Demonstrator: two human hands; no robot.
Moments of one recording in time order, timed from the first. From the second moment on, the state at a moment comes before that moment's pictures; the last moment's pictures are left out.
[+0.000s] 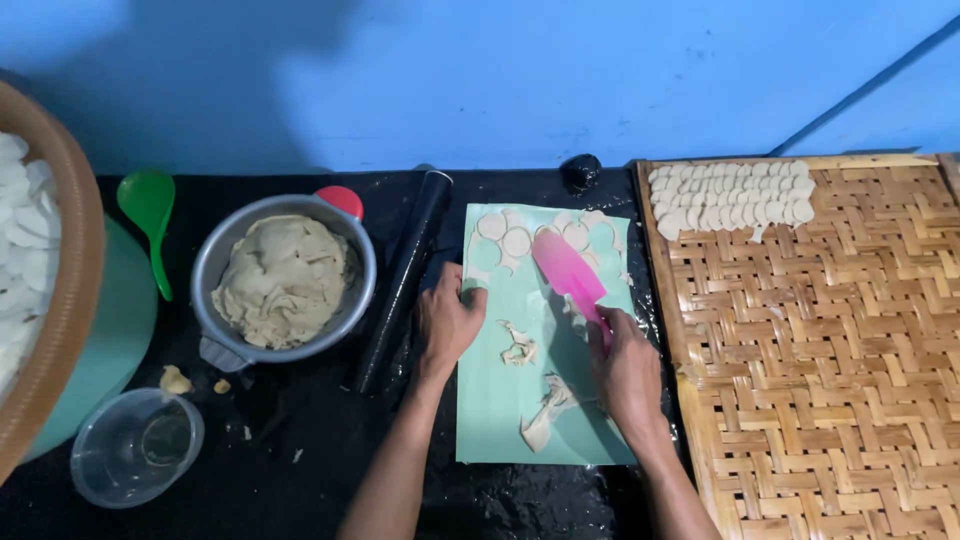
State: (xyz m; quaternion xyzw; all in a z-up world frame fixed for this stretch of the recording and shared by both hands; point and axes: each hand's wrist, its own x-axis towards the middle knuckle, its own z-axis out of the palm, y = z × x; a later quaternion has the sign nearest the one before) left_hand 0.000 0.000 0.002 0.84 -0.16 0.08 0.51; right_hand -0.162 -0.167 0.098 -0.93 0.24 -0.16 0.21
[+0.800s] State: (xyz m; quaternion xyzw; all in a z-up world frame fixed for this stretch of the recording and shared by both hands) left_hand -0.002 0.003 0.009 0.85 -0.16 0.06 0.50; right_hand -0.137 -0.175 0.075 -0.90 0.24 -0.10 0.36
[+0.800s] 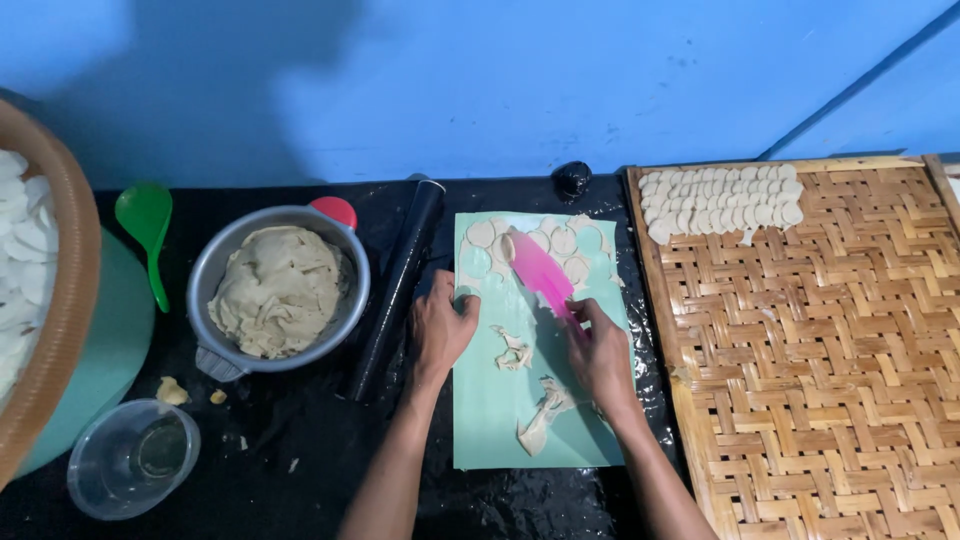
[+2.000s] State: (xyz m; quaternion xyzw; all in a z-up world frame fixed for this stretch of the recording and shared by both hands) left_hand 0.003 0.004 -0.008 0.83 -0.19 0.09 0.52; right_hand -0.174 -0.180 0.097 -0.93 0.21 -0.16 0.25
